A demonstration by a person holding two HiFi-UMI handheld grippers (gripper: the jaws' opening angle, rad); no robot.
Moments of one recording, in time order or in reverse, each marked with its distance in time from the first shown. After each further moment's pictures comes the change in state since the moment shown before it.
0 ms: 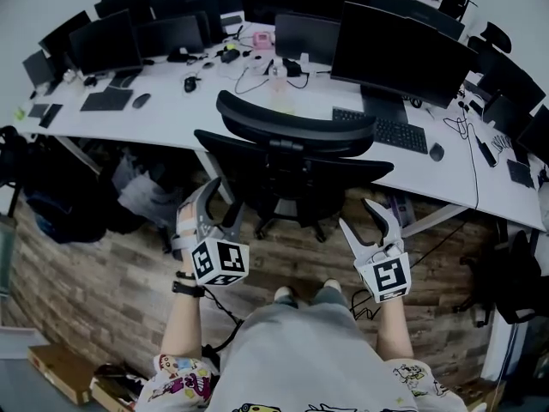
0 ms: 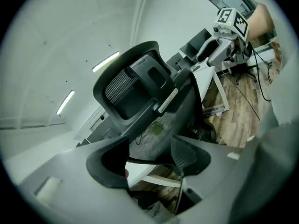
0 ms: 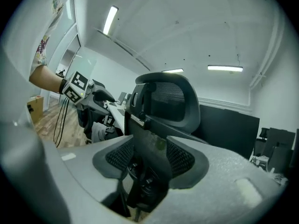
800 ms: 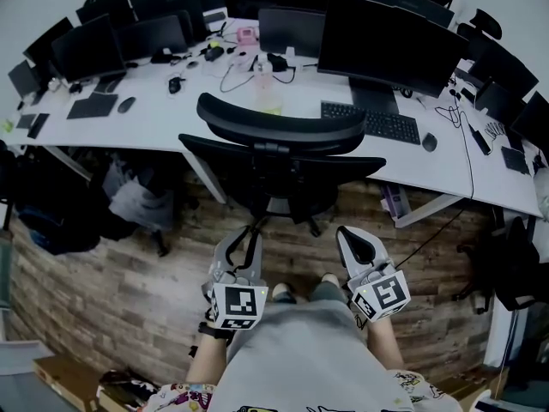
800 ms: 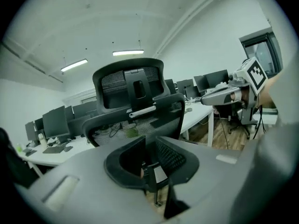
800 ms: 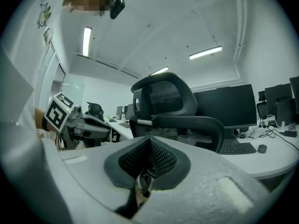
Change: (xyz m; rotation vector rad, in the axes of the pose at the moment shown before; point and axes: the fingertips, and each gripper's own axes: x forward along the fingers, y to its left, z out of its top) left arm -0.042 -0.083 0.033 -0.496 -0.102 -0.155; right arm -0.029 0.028 -0.010 0.327 -0.064 0.020
